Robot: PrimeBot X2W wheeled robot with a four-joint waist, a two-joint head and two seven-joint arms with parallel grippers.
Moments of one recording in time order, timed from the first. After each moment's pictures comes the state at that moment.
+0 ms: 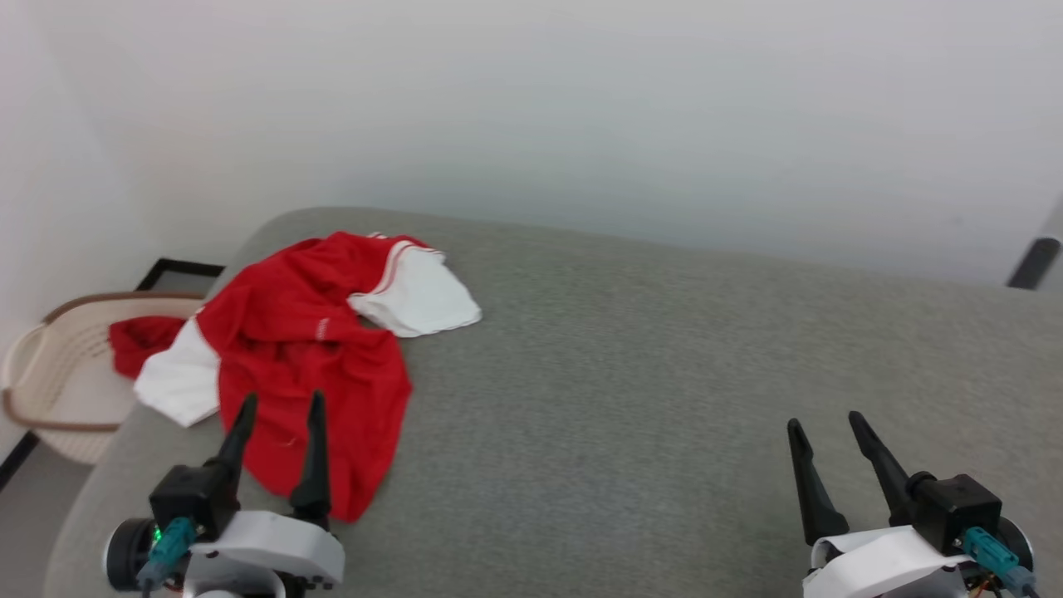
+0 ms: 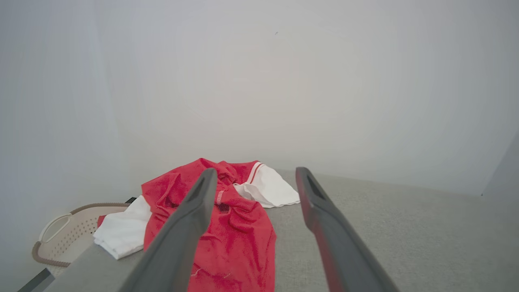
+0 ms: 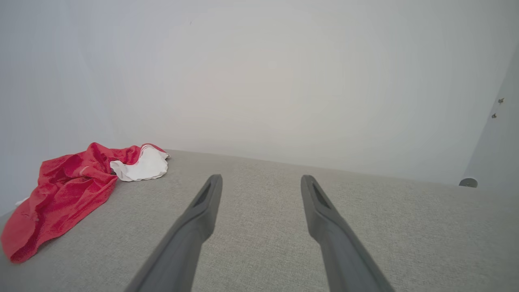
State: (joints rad) left arm -0.13 0.10 0.08 0.27 -0.15 -0.12 -0.26; right arm -0.08 -0.08 0.08 0.25 0.18 0.13 -0.24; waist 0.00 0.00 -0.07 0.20
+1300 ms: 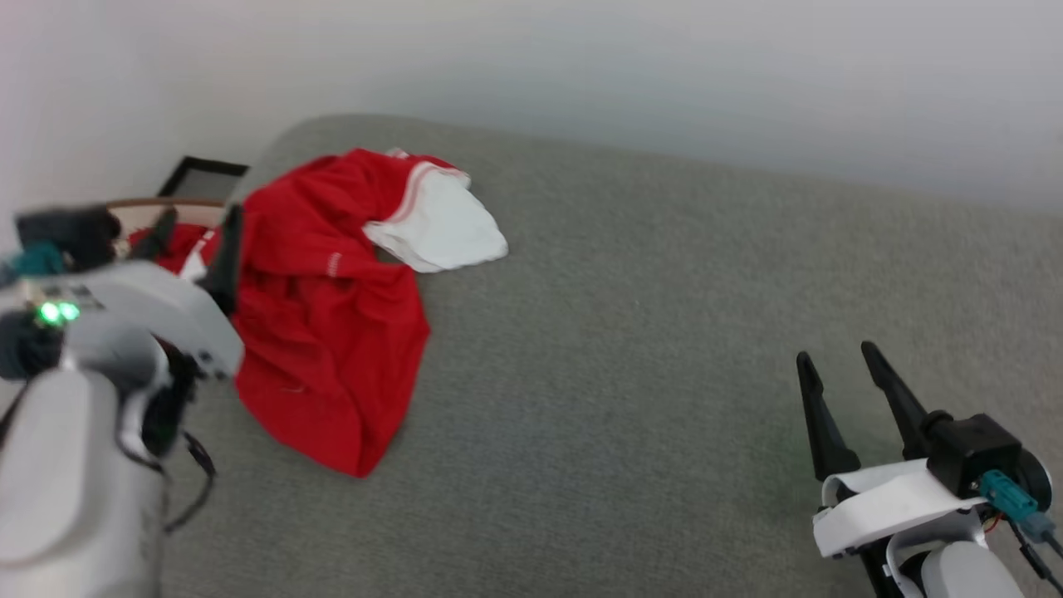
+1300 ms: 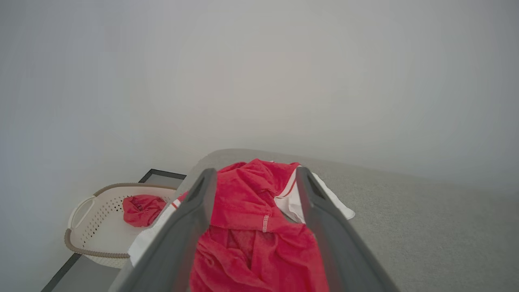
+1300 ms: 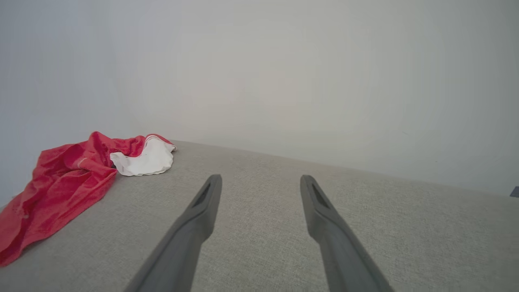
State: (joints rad) left arm -0.55 0.33 0.02 0.37 -0.42 -0.13 0.16; right arm -0.18 -0.11 0.09 0.24 0.17 0.13 -0.25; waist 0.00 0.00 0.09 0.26
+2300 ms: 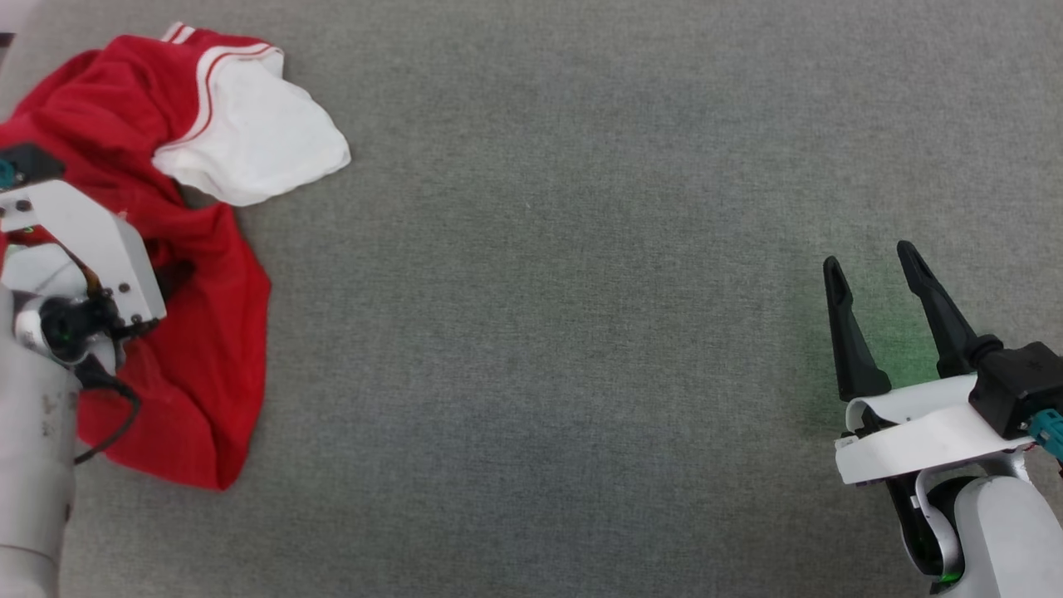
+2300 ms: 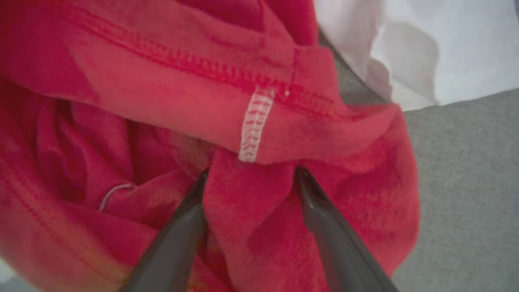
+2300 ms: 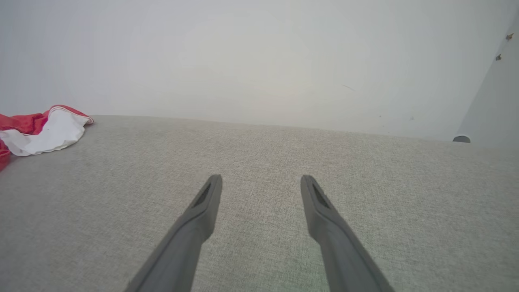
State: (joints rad) left arm -0.92 0.48 -0.11 0.91 -0.62 -0.12 0.69; right arm -0.28 -0.14 0.08 0.09 0.16 0.13 -0.21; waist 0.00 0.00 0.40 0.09
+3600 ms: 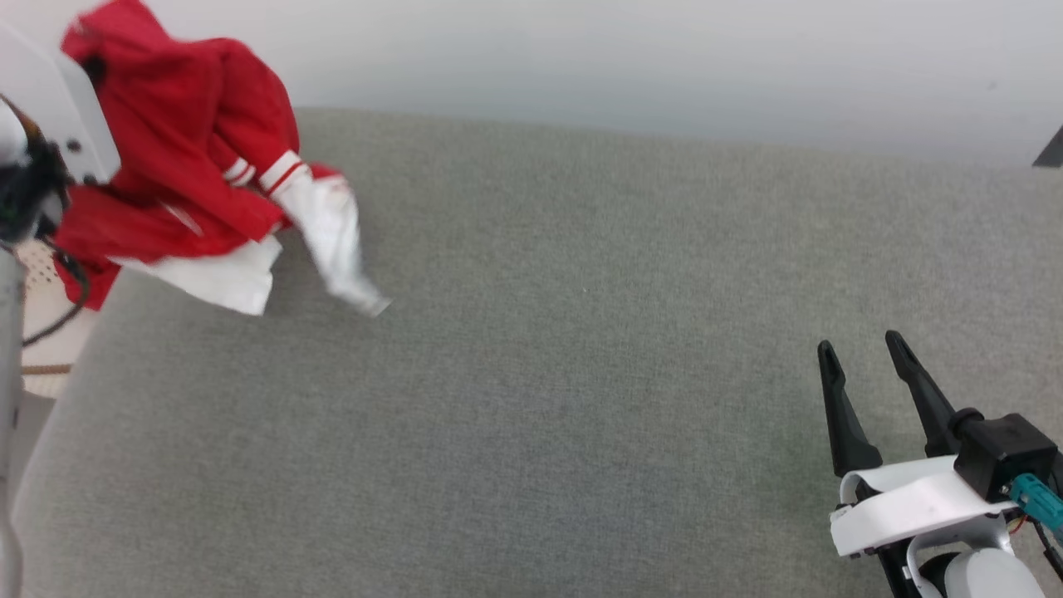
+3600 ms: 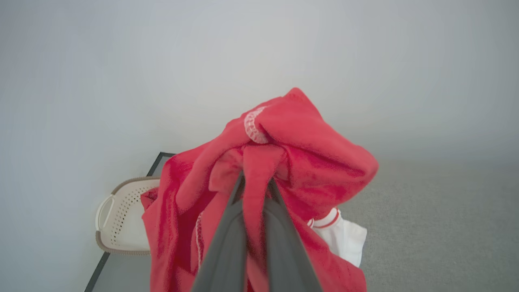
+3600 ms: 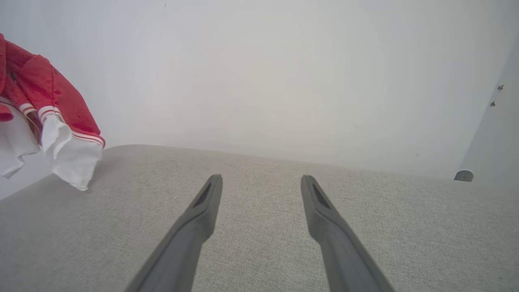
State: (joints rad) left arm -1.11 0.53 -0.23 0.81 -0.55 -0.12 0.48; right arm -0.15 -0.11 0.05 0.11 0.17 0.13 -0.20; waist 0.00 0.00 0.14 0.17
